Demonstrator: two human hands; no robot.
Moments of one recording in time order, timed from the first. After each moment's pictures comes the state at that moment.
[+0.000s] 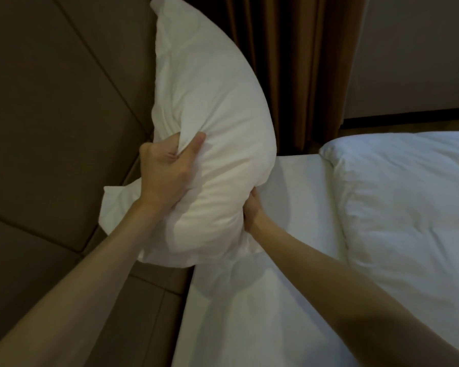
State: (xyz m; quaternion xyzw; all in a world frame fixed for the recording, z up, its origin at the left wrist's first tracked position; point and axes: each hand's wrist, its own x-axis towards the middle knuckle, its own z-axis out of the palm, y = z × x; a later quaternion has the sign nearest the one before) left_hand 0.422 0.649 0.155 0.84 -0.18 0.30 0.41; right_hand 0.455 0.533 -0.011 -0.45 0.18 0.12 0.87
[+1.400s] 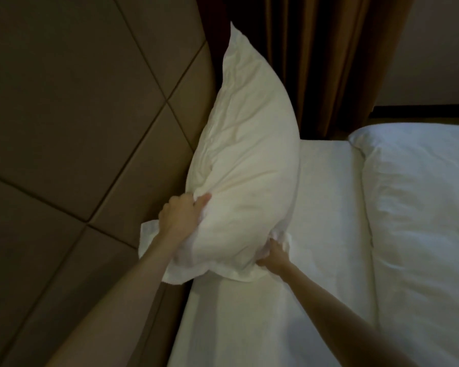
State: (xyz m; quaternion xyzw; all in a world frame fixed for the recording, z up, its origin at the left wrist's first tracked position) left_hand 0.403 0.726 0.003 0.98 0.13 -0.02 0.15; right_hand 0.380 0.529 -0.188 -0.83 0.13 0.33 0.43
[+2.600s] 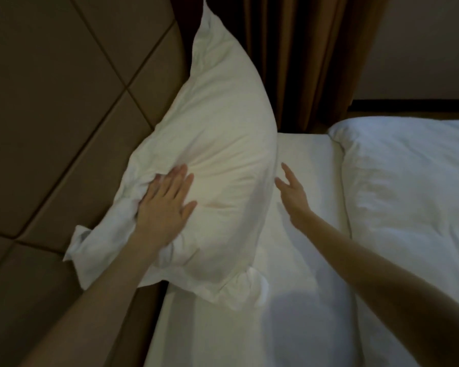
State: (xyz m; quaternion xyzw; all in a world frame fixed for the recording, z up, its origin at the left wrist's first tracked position) left_hand 0.435 0.730 -0.050 0.98 -0.13 0.04 -0.15; right_hand 0.474 0.446 -0.104 -0.72 0.19 0.08 0.67
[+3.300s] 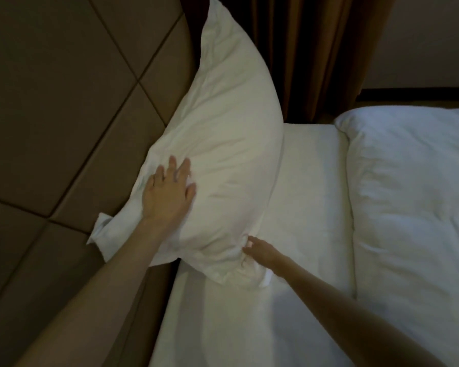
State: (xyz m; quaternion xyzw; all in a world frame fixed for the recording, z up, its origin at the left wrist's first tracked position) left_hand 0.416 0.716 -0.016 1.00 0.00 0.02 -0.08; right_hand 0.358 0.508 -0.147 -0.77 0.08 0.40 0.49
